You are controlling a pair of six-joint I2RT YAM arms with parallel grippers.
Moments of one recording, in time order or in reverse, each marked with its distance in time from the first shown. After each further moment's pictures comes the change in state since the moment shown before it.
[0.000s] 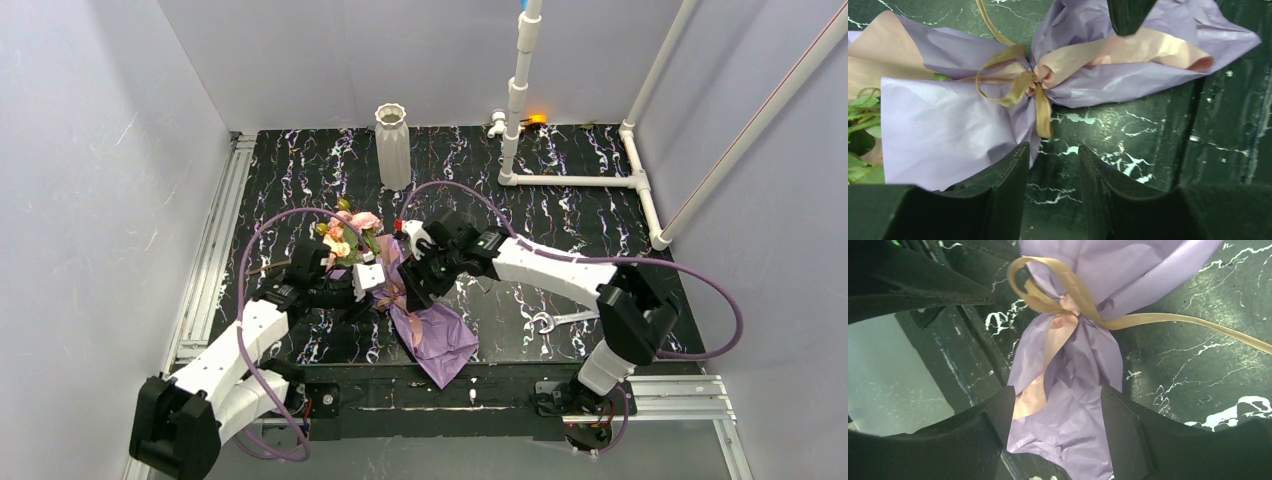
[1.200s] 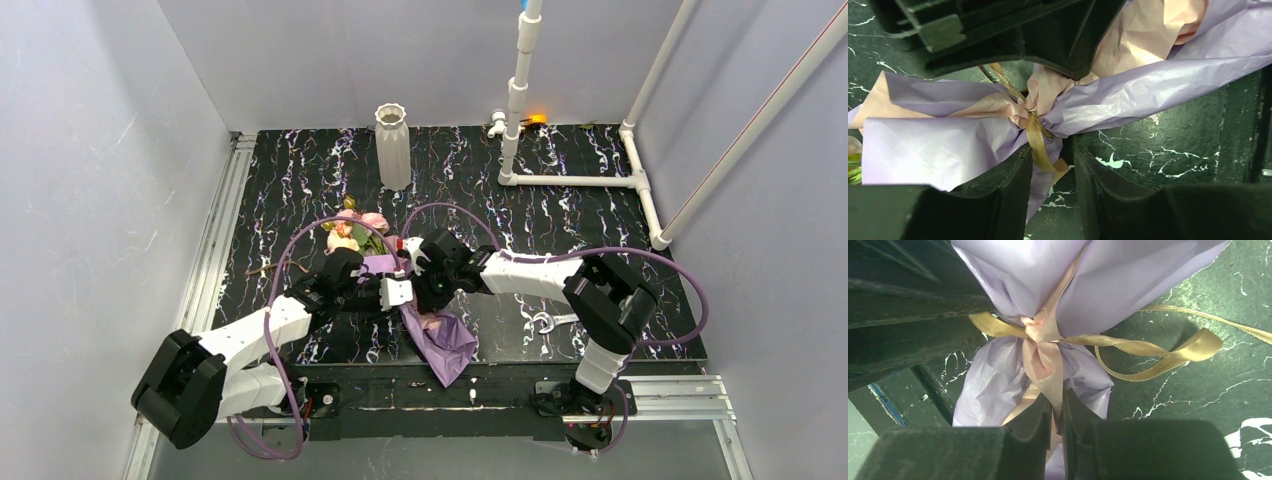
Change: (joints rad) left arm -0.226 0.187 -0.072 0.378 -0.174 0.046; right arm 0.022 0.126 -0.152 0.221 0.134 -0.013
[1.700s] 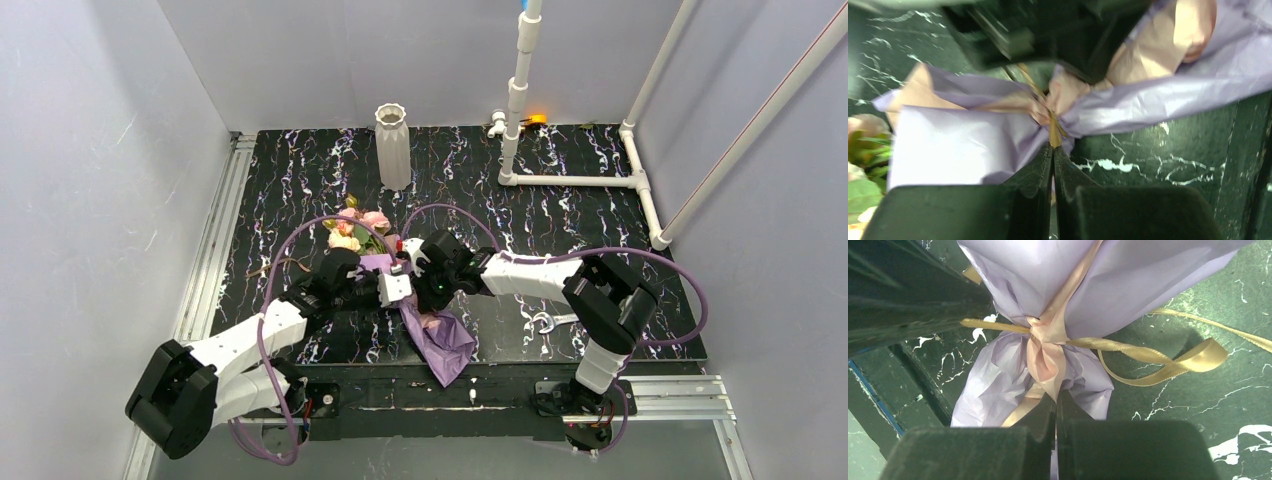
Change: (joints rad) left arm -0.010 -0.032 -0.017 0.033 -0.067 -0.041; right arm 0.000 0.000 -0.018 0.030 -0.001 -0.027
